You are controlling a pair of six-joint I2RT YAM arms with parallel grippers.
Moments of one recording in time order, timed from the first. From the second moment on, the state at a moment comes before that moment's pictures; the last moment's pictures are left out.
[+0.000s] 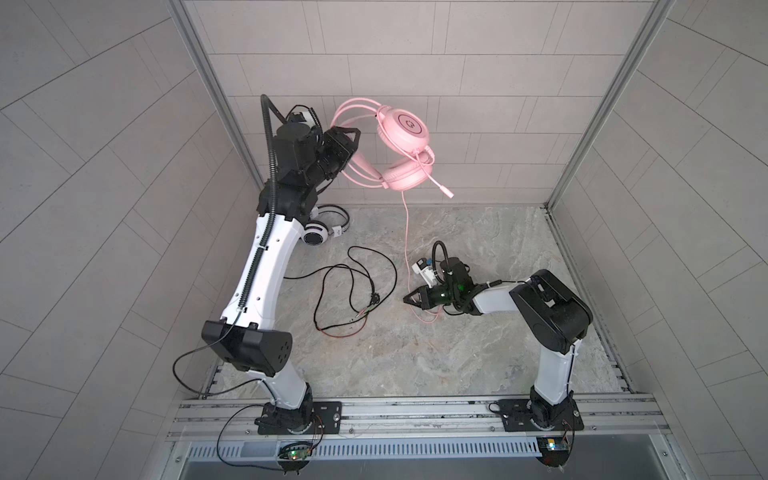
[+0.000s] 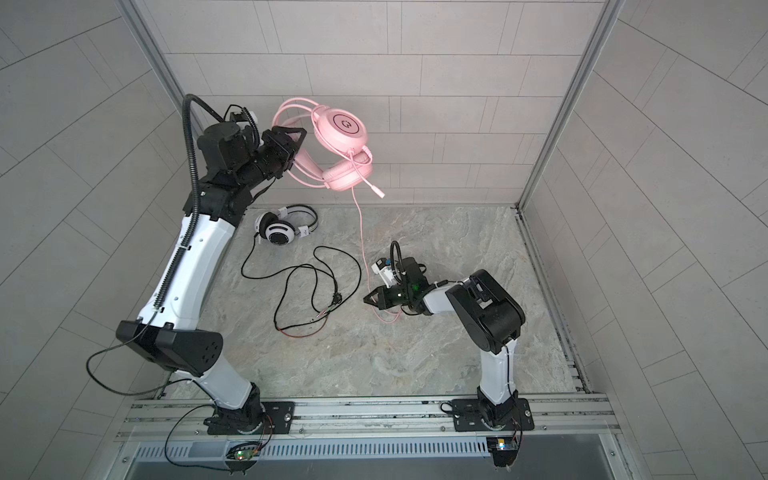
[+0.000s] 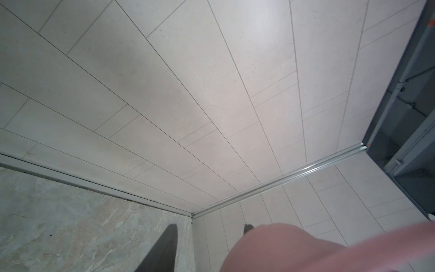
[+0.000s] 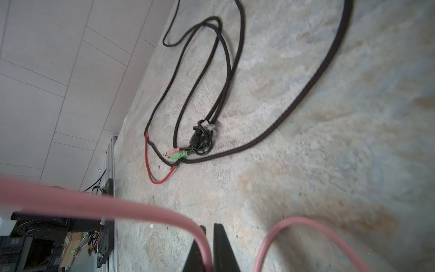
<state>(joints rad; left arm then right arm) -0.18 1.69 2.04 -0.41 0.24 -0.99 0.54 1.88 0.86 0.34 -0.69 0.43</state>
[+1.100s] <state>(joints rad) -0.22 1.89 1.55 -0.22 -0.20 -0.88 1.01 1.22 1.39 -0.83 0.04 0.01</state>
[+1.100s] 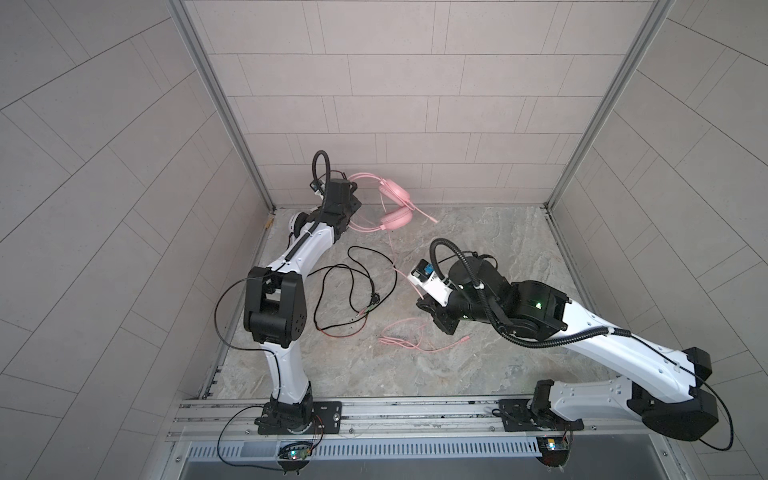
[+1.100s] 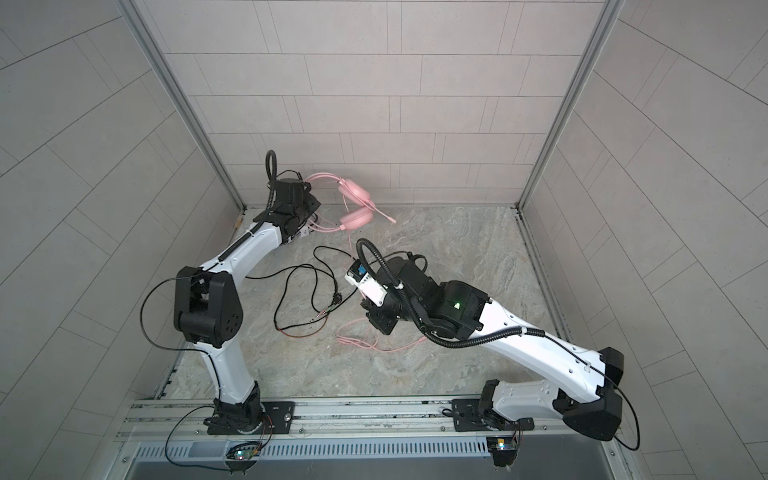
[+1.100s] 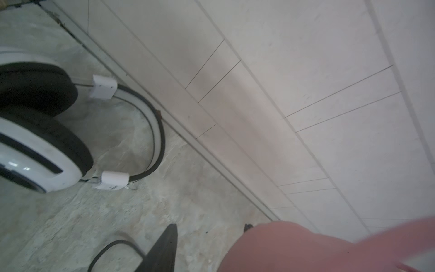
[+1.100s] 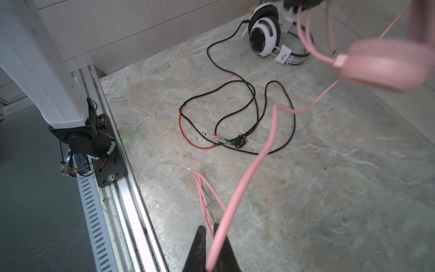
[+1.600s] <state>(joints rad) -0.32 1.78 1.44 -0.33 -0.22 -0.57 0.68 1.28 1.59 -0.82 0.08 -0.07</state>
